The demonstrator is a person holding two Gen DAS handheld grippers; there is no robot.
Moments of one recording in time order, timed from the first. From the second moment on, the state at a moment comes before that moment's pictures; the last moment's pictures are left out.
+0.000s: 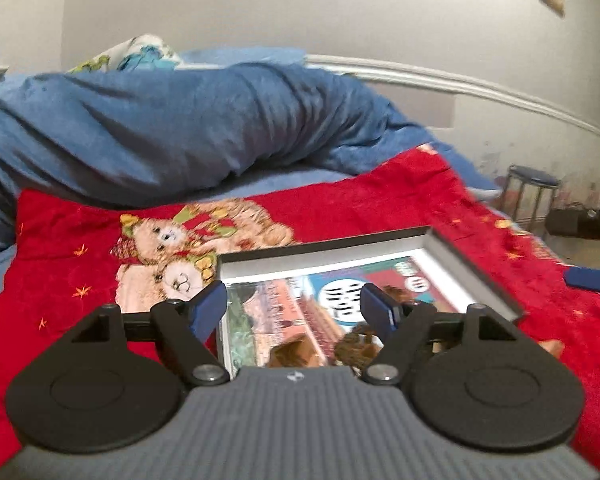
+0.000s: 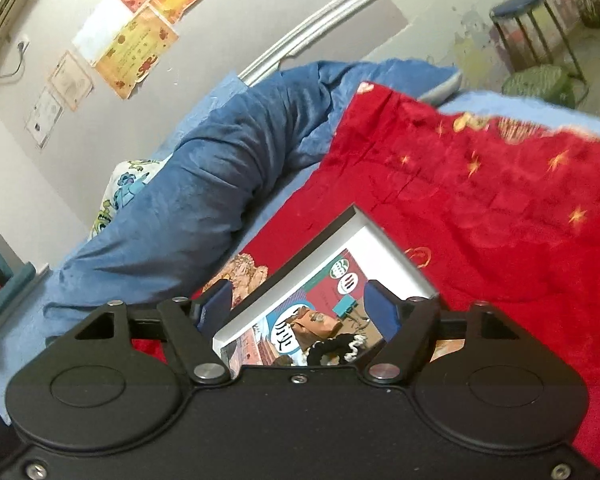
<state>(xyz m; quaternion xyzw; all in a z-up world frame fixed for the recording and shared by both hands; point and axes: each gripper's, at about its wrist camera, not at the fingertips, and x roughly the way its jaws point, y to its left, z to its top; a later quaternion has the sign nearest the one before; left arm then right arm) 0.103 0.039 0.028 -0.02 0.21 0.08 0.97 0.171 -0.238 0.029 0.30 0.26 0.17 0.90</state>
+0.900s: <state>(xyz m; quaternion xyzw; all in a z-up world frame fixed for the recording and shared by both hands) 0.018 -0.014 -0.015 -0.12 0.27 0.07 0.95 0.083 -0.257 -0.005 0.30 0.31 0.09 0.90</state>
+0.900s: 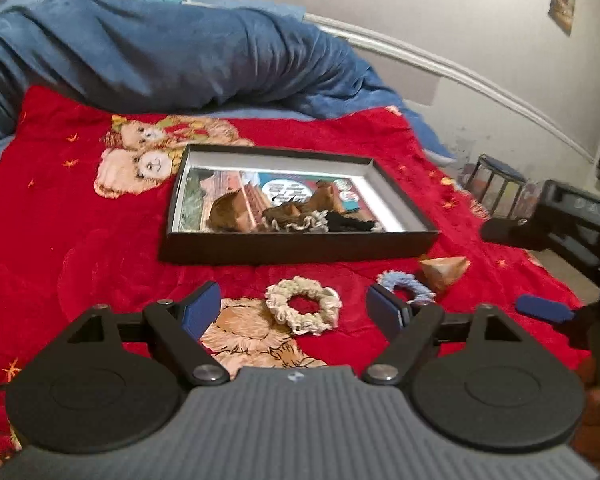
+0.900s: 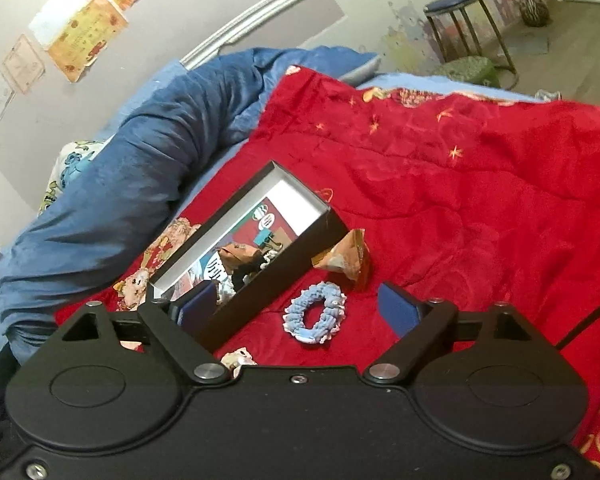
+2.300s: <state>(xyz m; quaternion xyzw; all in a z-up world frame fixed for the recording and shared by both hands) 0.104 -0.022 -0.074 -0.14 0.35 0.12 0.92 0.190 -0.157 -0.076 0.05 0.36 0.01 0.93</state>
